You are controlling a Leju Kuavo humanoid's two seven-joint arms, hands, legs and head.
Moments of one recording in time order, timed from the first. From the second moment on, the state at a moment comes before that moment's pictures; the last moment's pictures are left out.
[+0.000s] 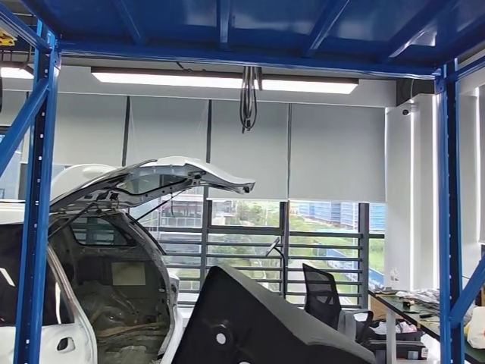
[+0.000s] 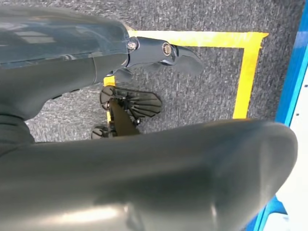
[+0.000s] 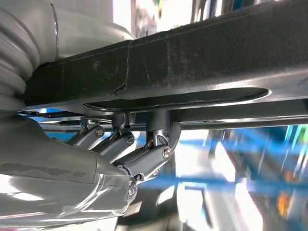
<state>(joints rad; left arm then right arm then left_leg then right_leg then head) -0.12 -0.08 1.26 -0.23 -1.00 -0.16 -0.55 -0.58 0.18 0.58 -1.52 -0.40 0.44 -0.27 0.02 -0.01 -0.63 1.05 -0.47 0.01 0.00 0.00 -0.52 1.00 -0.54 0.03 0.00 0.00</state>
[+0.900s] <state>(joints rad) -0.08 -0.05 1.25 -0.23 -1.00 -0.18 -0.56 -0.54 0.15 0.78 -1.53 -0.47 0.46 -0.28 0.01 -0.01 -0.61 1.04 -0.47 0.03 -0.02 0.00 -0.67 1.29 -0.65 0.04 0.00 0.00</state>
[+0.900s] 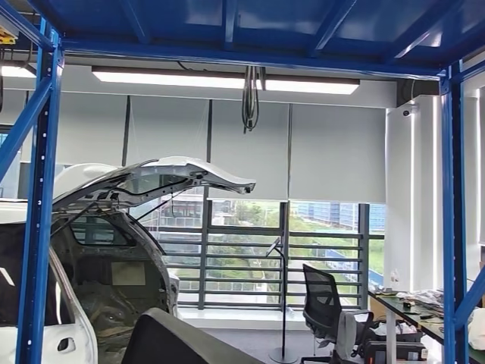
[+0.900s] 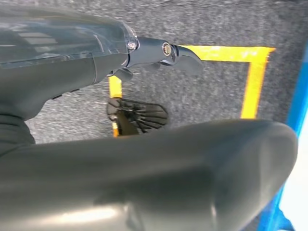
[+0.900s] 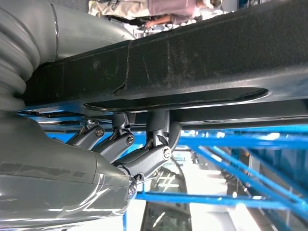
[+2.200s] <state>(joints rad) -0.07 -0.02 1.25 -0.23 -1.02 -0.16 -0.55 -0.54 0.15 0.78 -1.49 -0.47 0.46 -0.30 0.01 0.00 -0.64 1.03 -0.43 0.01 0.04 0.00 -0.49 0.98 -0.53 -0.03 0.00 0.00</state>
